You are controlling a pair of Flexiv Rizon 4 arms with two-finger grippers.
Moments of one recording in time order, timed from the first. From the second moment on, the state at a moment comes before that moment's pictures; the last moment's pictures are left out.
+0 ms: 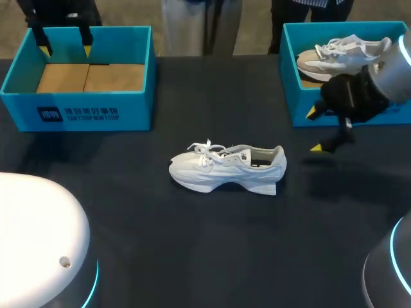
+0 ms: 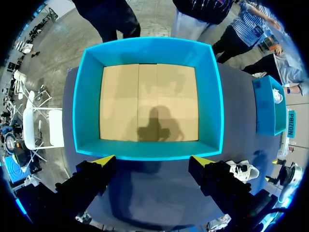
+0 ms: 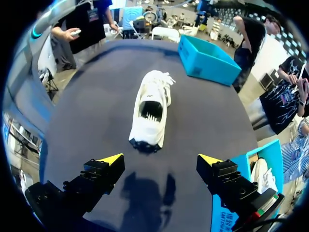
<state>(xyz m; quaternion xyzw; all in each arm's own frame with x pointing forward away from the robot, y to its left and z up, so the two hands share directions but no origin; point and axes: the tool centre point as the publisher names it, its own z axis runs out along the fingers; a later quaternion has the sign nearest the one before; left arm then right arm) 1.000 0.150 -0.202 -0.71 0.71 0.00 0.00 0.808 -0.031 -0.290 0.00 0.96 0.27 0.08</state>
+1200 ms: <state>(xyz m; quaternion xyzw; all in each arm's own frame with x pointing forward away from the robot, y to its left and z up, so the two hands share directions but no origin) 1.000 0.150 -0.202 -0.71 0.71 0.00 0.00 0.803 -0.052 -0.330 -0.05 0.92 0.37 0.08</state>
